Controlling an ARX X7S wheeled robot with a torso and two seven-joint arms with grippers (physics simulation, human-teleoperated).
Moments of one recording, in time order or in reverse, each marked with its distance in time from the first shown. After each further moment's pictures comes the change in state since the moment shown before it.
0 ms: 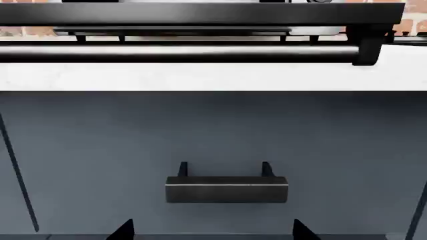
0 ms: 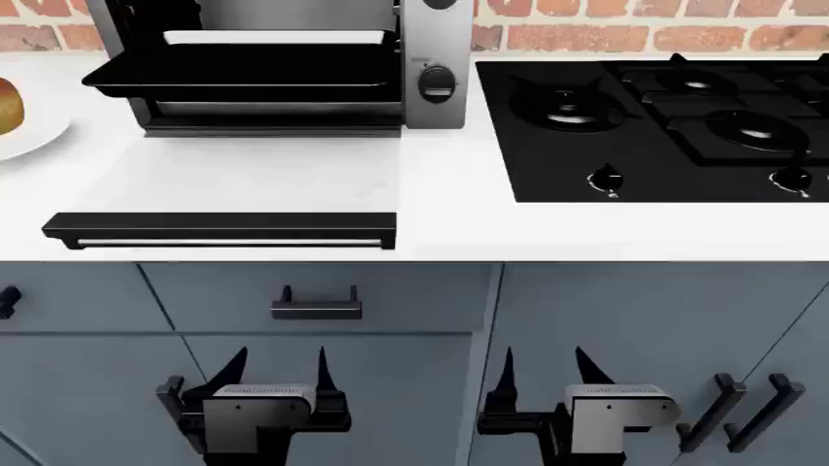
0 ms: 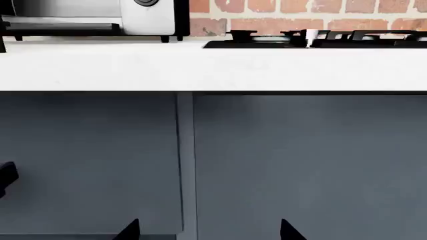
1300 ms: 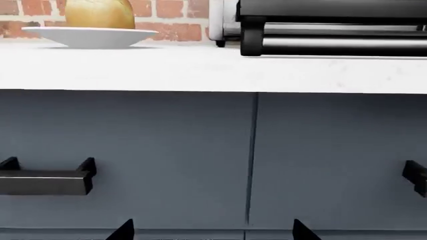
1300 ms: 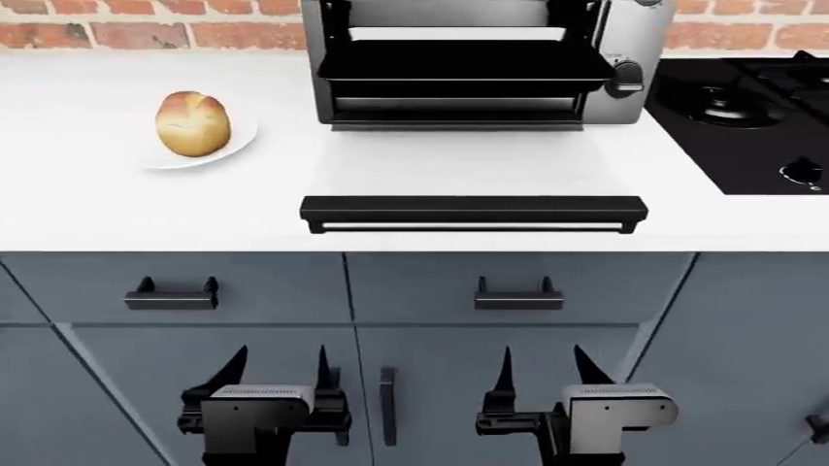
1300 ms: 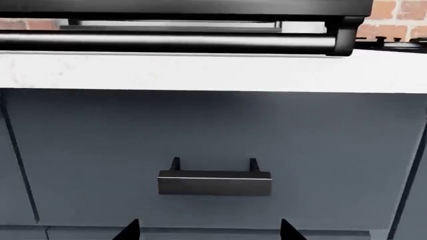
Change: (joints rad) left arm -0.006 -0.098 0.115 -0.013 -0.109 0.035 -0.107; right arm 0.007 0.104 -0.126 0.007 0.091 -0.025 0.116
